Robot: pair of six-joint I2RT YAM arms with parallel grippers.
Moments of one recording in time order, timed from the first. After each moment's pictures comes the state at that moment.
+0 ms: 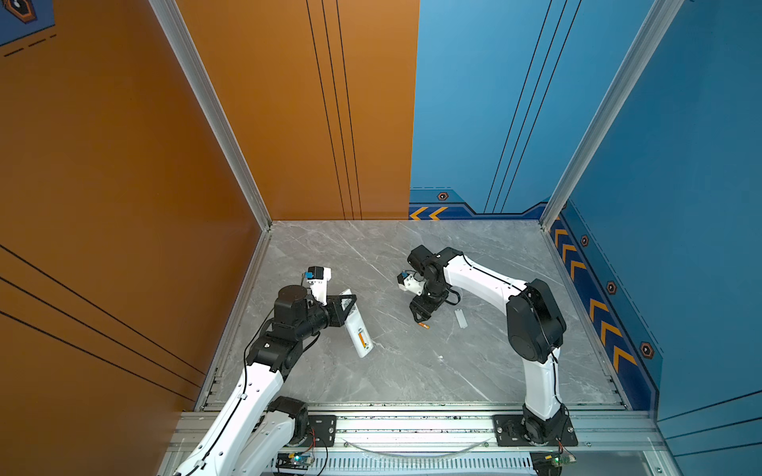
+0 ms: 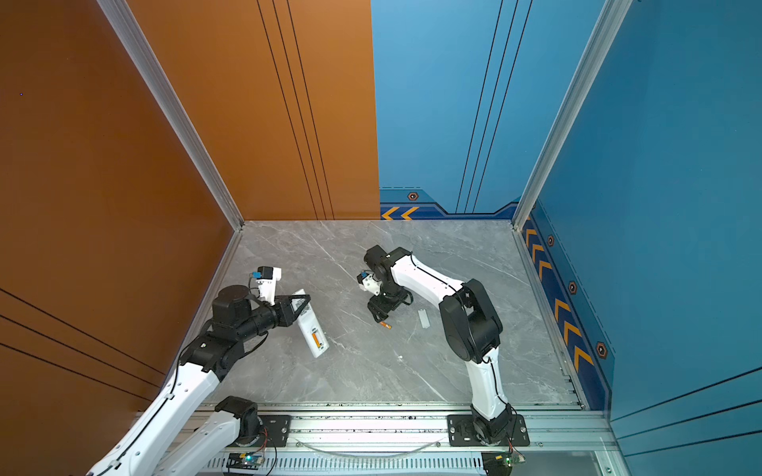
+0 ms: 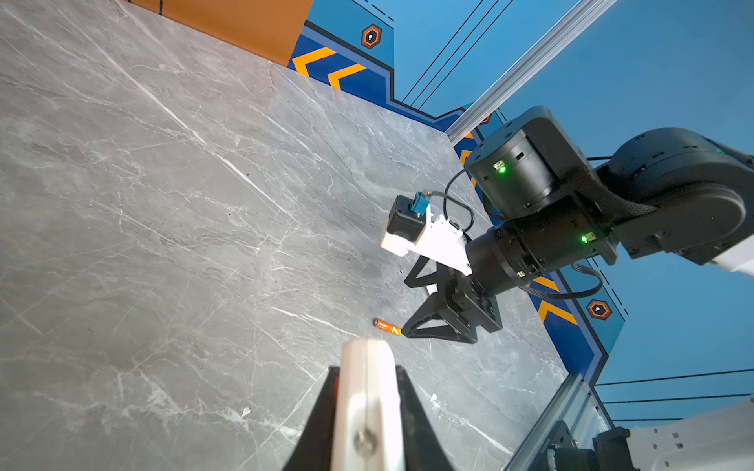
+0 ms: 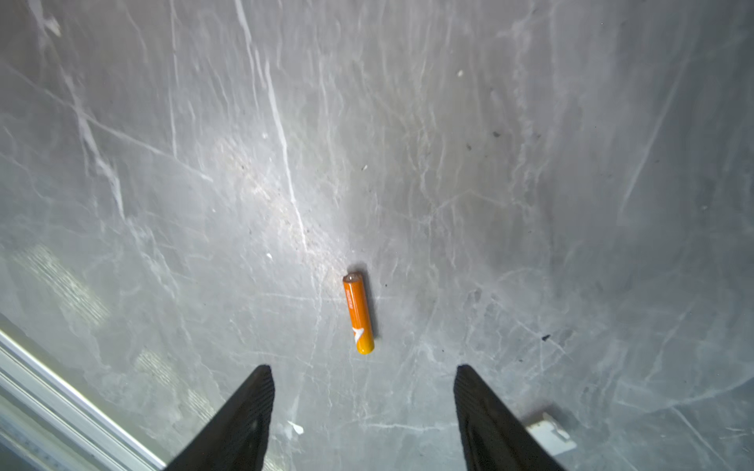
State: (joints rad) left arm -0.23 0.78 0.61 -0.26 0.43 -0.49; right arm 0.65 2.03 1.63 -1.11 -0.14 -0.27
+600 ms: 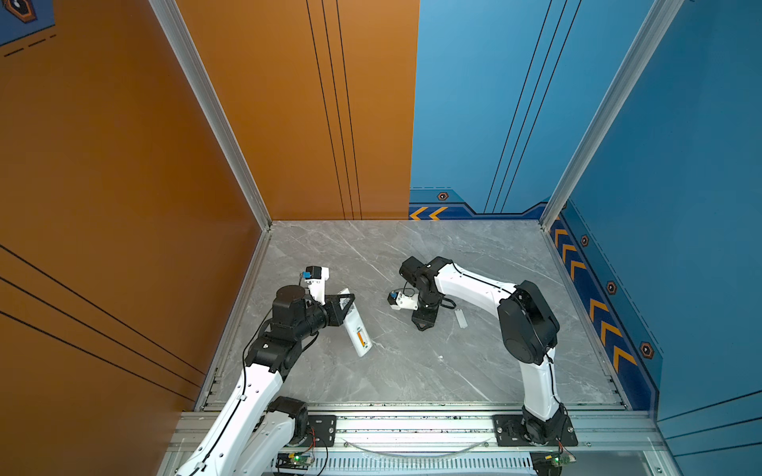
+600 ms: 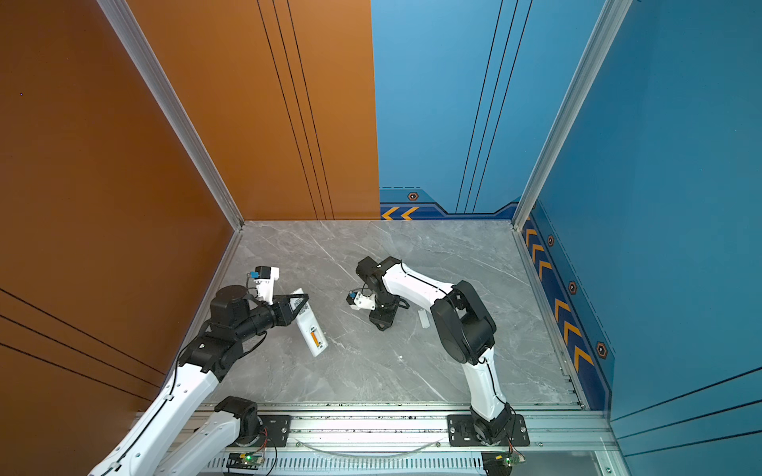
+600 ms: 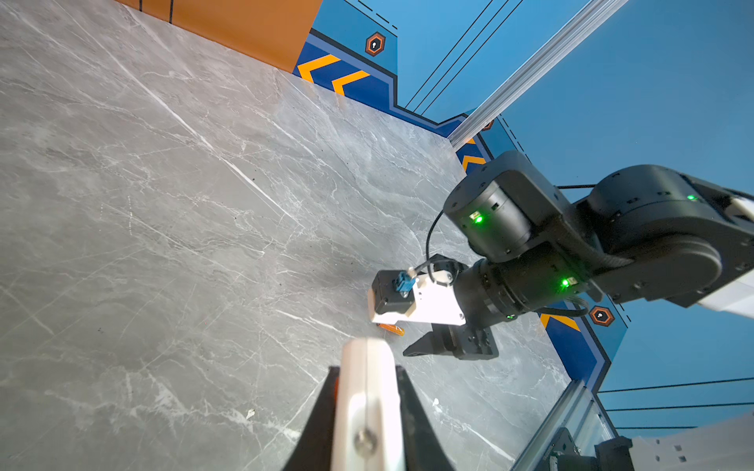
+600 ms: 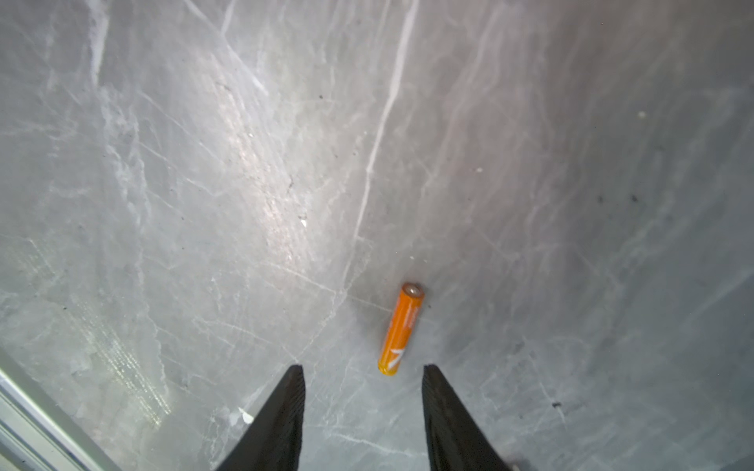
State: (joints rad) left arm -0.21 0.77 0.61 -0.26 0.43 -0.49; right arm 0.73 2.07 1.60 -1.09 -0.08 -0.57
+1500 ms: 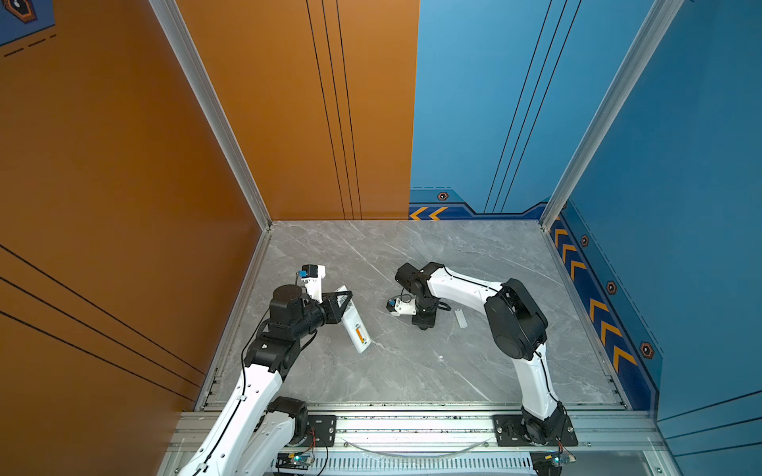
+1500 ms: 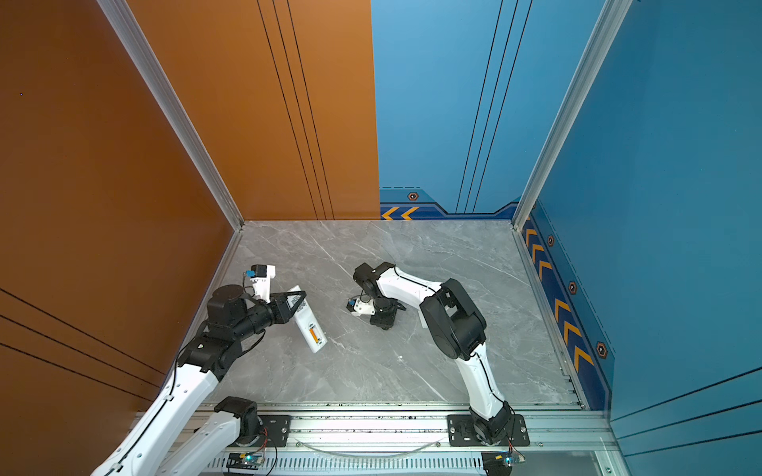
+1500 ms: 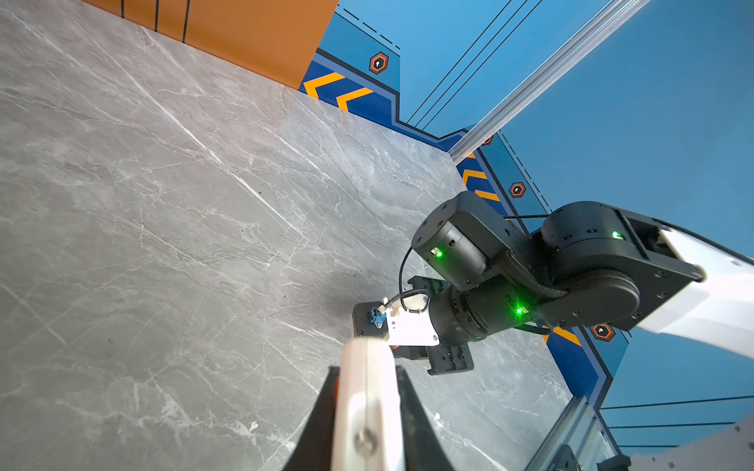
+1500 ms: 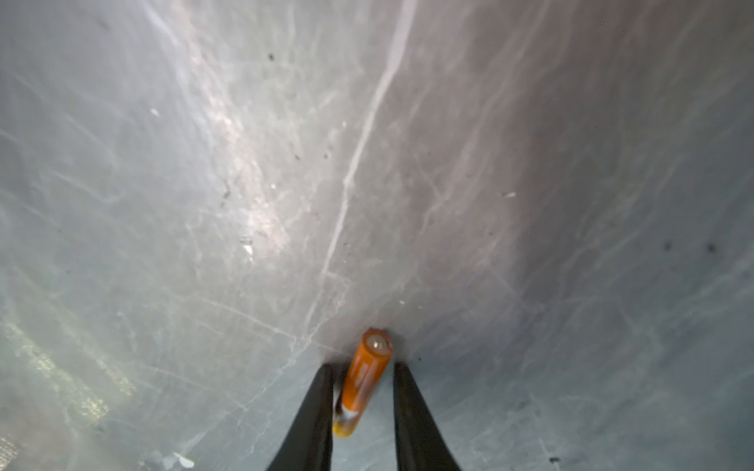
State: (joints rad) left arm -0.18 0.77 0.61 -0.23 0.44 -0.51; right arm 0.73 2.13 1.60 -1.06 0.01 -0.63
